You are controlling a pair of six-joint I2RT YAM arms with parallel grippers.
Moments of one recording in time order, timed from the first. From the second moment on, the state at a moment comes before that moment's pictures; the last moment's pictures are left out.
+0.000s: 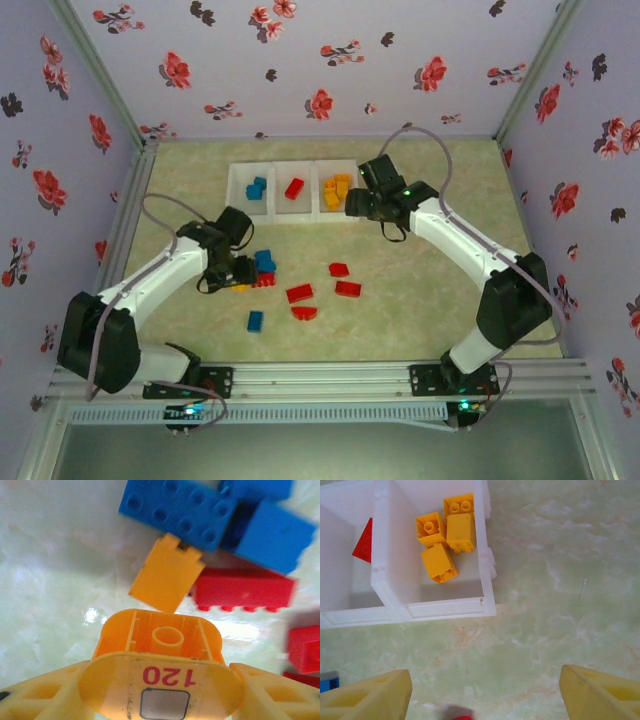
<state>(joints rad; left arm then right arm) -0.50 1.34 0.97 -1.03 -0.03 -0.61 0.56 1.58 1.33 -0.69 0.16 0.56</state>
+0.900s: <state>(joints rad) -0.60 2.13 2.13 -1.03 -0.05 -0.41 0.56 1.37 1.18 -0.72 0.21 0.58</state>
